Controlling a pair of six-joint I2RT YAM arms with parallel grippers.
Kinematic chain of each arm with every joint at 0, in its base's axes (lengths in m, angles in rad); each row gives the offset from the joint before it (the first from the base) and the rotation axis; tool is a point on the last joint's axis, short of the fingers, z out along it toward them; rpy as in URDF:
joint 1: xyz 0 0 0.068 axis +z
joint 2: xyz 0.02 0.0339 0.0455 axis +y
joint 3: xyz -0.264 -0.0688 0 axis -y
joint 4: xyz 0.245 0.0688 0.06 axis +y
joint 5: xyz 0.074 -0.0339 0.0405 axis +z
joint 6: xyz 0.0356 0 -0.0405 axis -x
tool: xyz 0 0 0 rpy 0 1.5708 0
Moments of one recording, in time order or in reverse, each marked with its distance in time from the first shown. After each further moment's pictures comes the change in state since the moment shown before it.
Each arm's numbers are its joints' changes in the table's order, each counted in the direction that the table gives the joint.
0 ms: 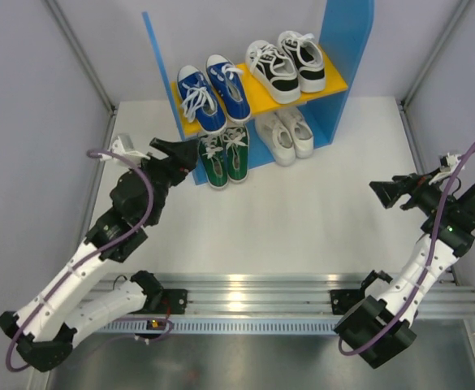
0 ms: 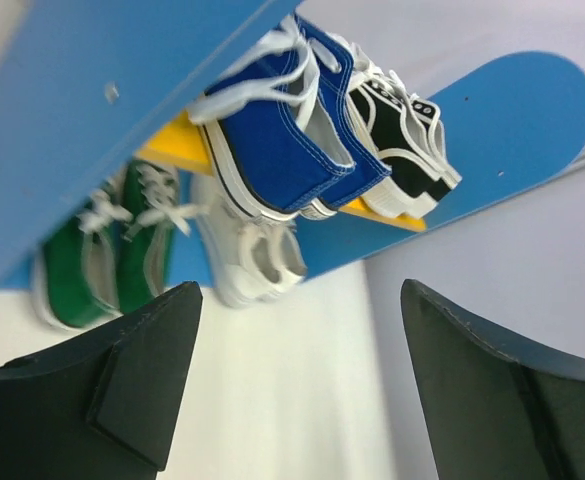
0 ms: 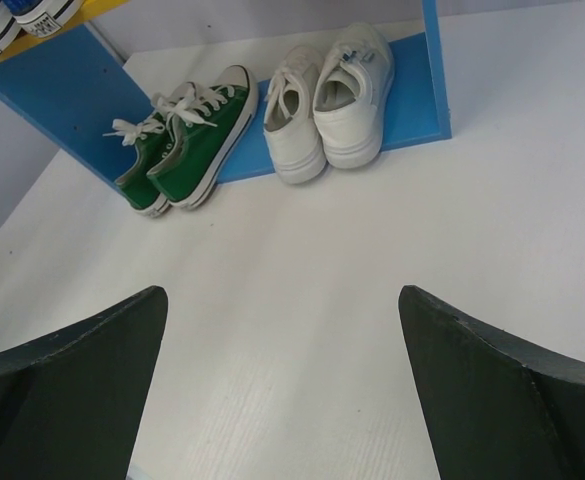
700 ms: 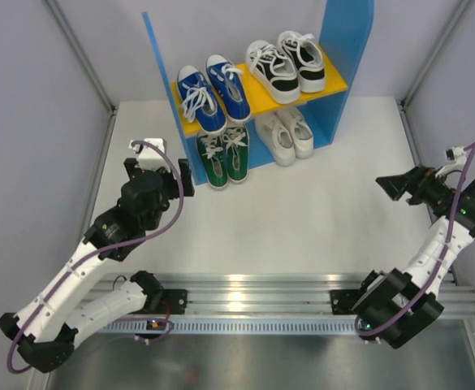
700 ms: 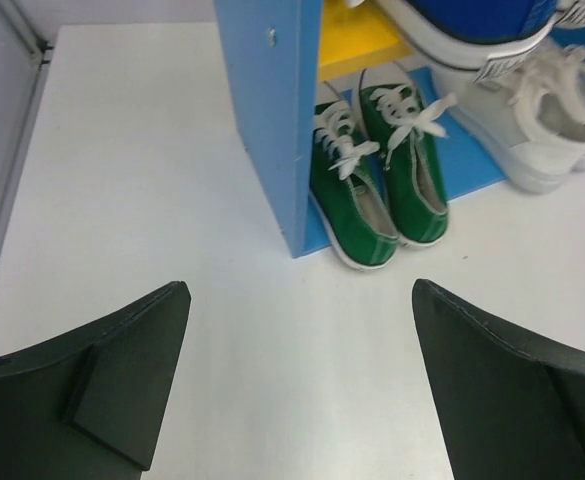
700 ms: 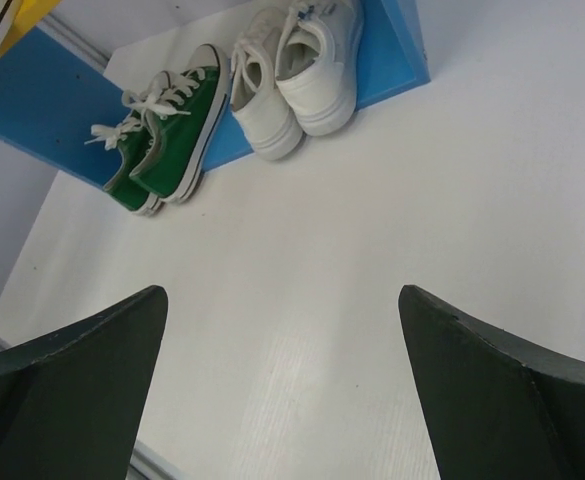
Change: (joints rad) left arm 0.016 -0.027 0.039 0.317 0.027 -0.745; right arm 0.000 0.182 0.055 0.087 -0.032 0.043
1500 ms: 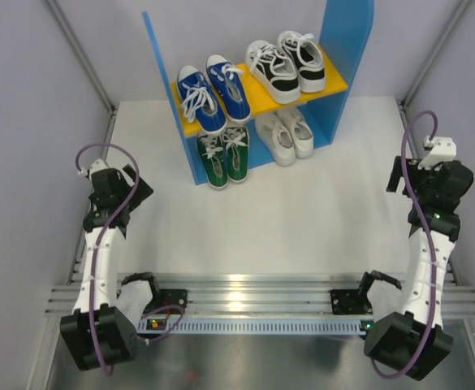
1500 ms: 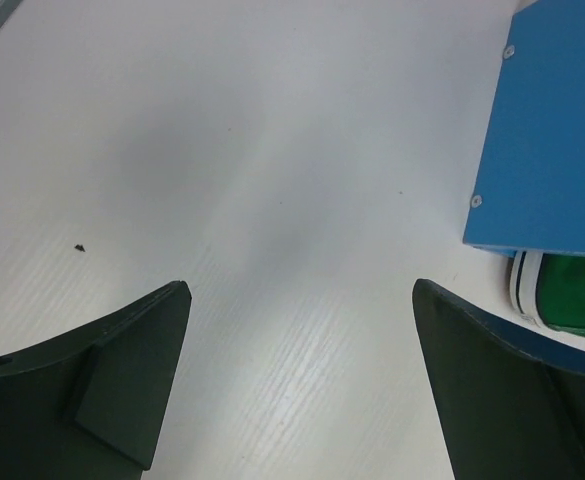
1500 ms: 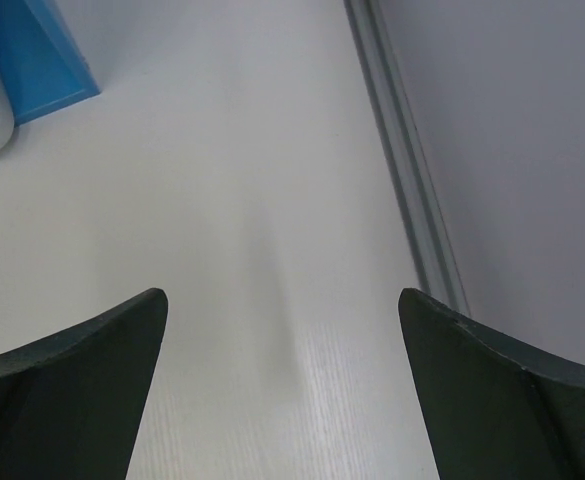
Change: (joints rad) left arm 0.893 0.148 -0.271 -0.046 -0.523 0.260; right arm 0.351 -0.120 0.002 -0.103 -1.004 0.143
